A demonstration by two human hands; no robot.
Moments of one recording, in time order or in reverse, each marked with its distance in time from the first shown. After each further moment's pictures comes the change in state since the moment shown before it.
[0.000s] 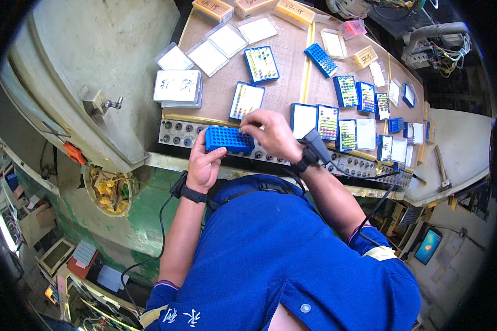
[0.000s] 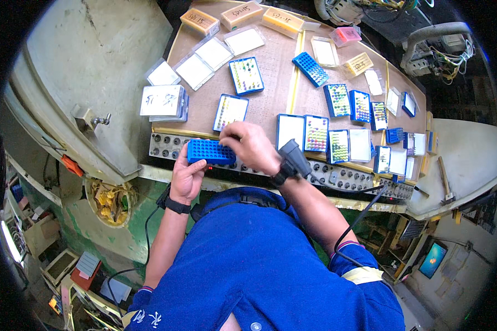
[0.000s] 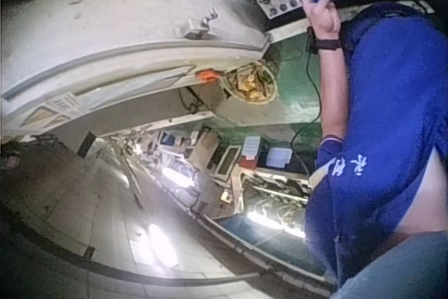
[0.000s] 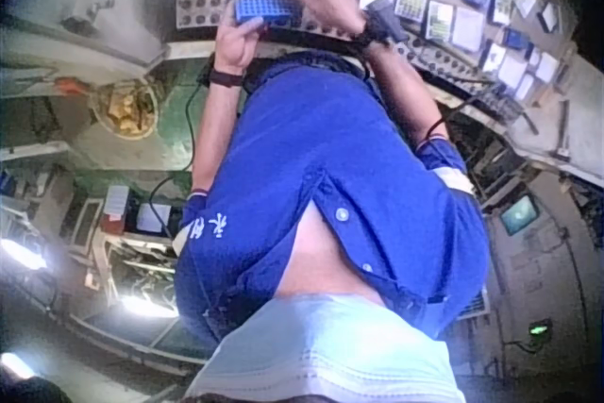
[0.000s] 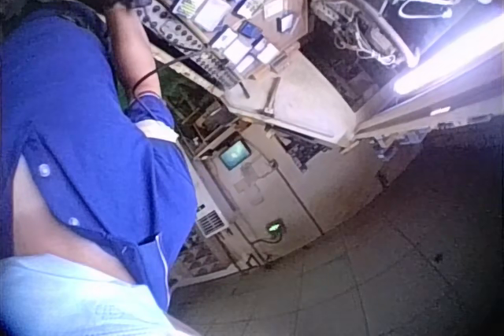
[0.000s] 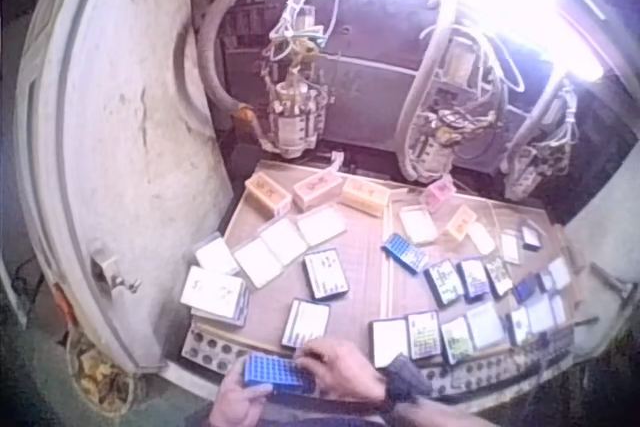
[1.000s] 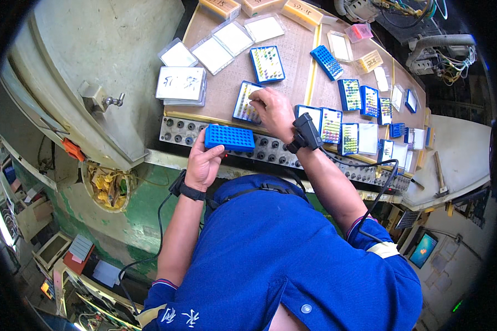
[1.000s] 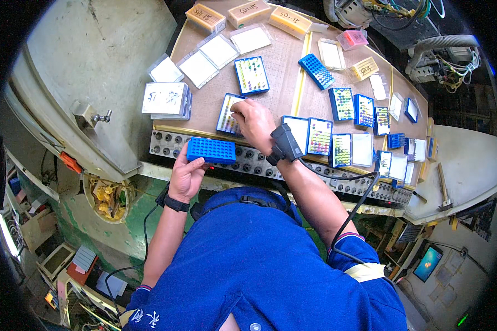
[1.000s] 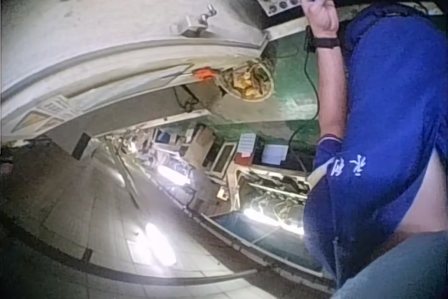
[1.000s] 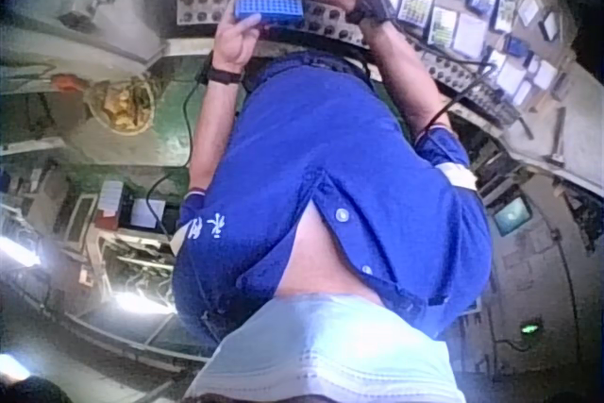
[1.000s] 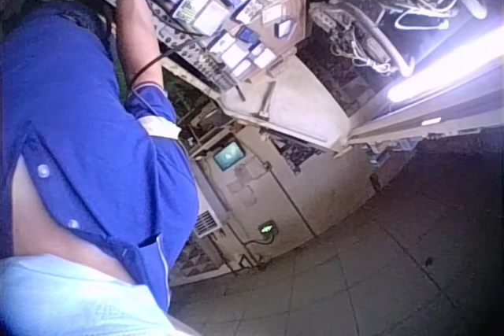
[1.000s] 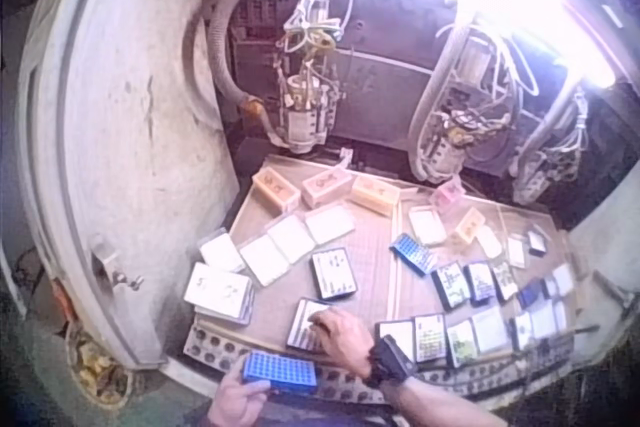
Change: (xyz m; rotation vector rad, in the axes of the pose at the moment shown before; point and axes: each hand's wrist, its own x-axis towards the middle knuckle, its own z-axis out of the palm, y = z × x) left_hand 0.005 0.002 -0.011 -0.082 0.022 -0.053; right_hand 0.040 0.049 0.004 -0.305 0.175 -0.055
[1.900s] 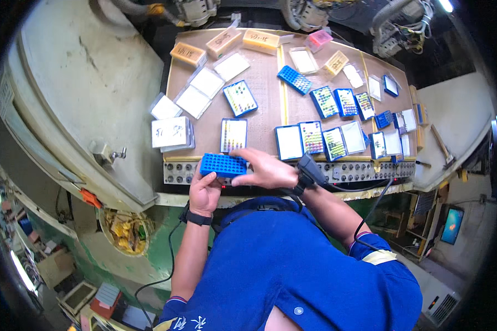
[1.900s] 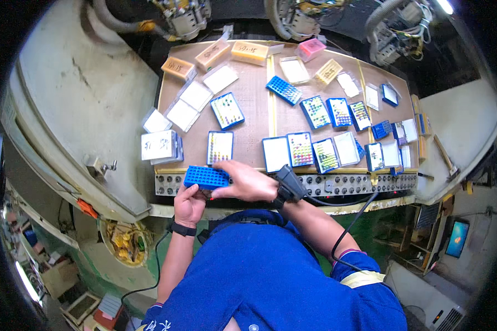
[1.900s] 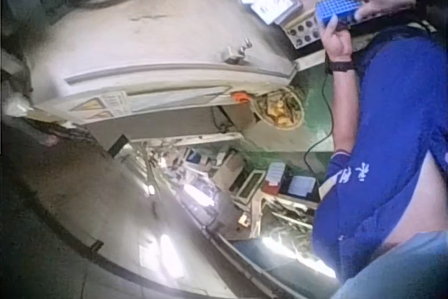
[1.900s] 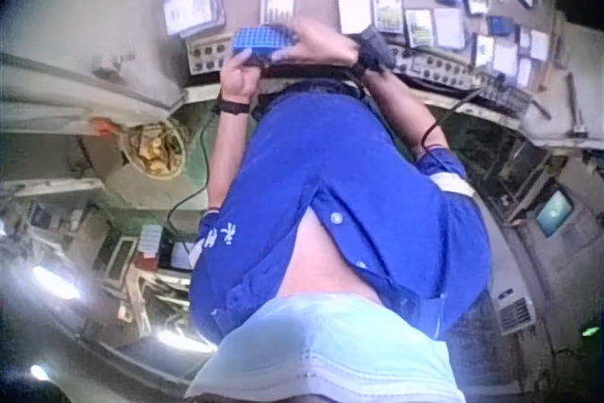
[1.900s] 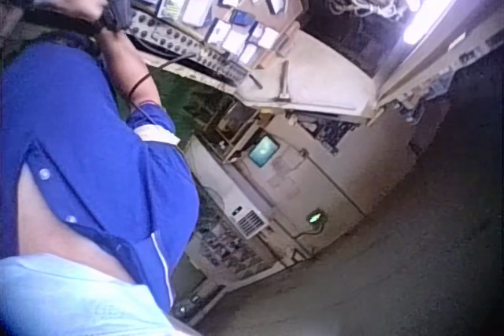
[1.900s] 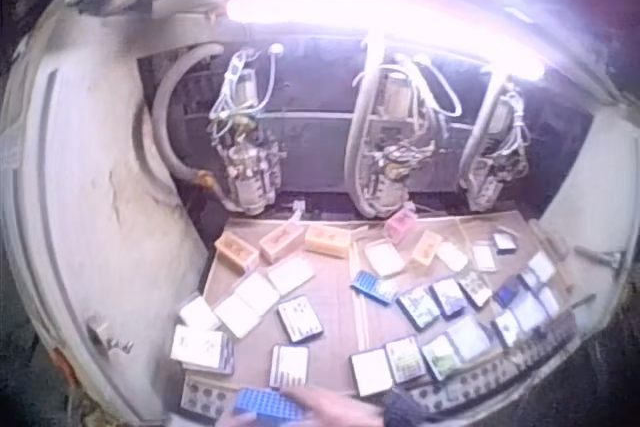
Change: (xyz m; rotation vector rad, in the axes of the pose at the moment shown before) left_hand 0.006 0.011 0.033 -0.048 -0.071 -0.041; right_hand -0.060 -0.052 -0.048 0.266 -0.326 0.064
